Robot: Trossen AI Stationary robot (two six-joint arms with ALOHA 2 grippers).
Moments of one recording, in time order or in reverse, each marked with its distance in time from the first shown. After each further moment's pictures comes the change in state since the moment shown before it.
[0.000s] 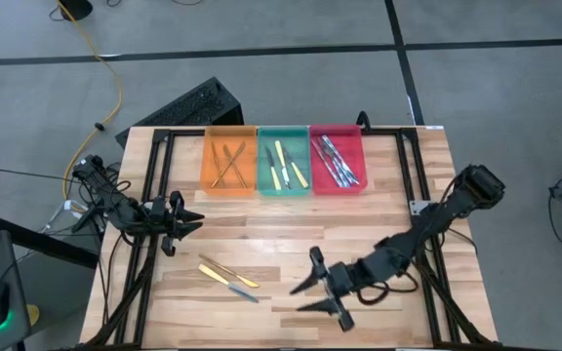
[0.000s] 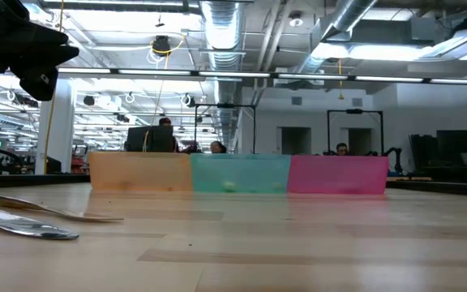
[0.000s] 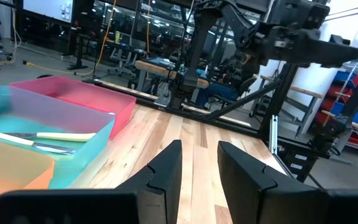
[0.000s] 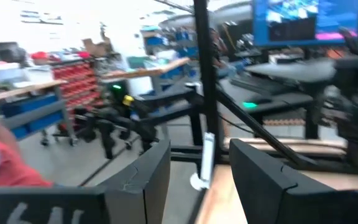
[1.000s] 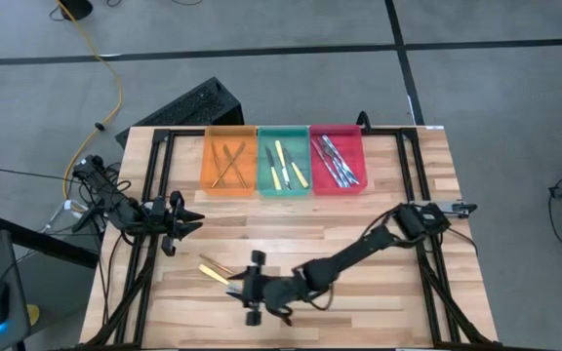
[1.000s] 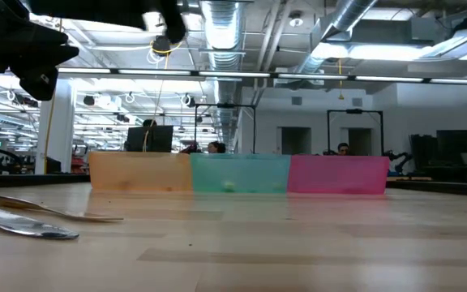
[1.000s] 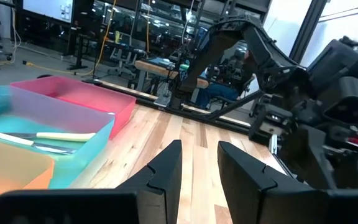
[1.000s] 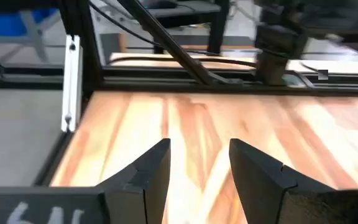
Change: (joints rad) left arm 0.000 0.000 0.000 0.000 0.001 0.000; right arm -0.151 0.673 0.669 -0.411 0.260 -0.008
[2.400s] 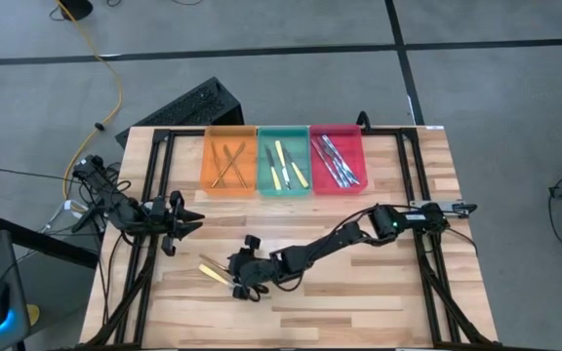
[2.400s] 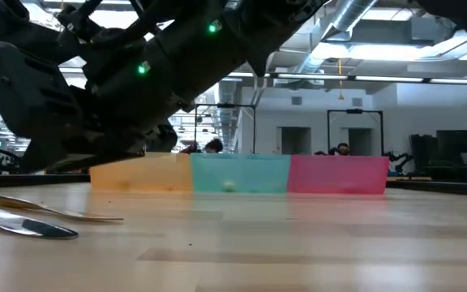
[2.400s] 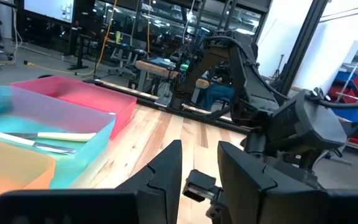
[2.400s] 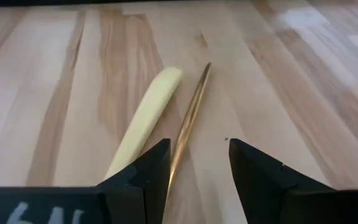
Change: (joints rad) left arm 0.000 0.000 0.000 0.000 -0.003 0.000; right arm -0.137 0.227 0.148 -0.176 -0.064 0.118
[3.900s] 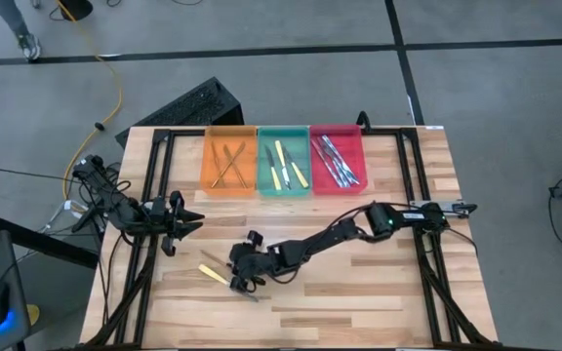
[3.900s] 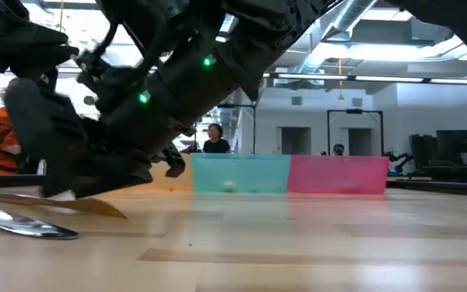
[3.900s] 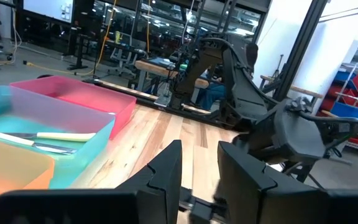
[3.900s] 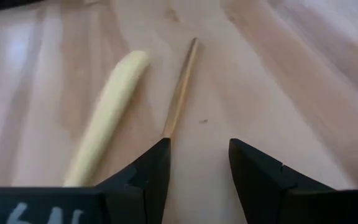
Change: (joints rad) left arm 0.000 0.000 0.000 0.000 0.002 0.000; right arm -0.047 0.031 0.002 -0.057 -0.043 0.159
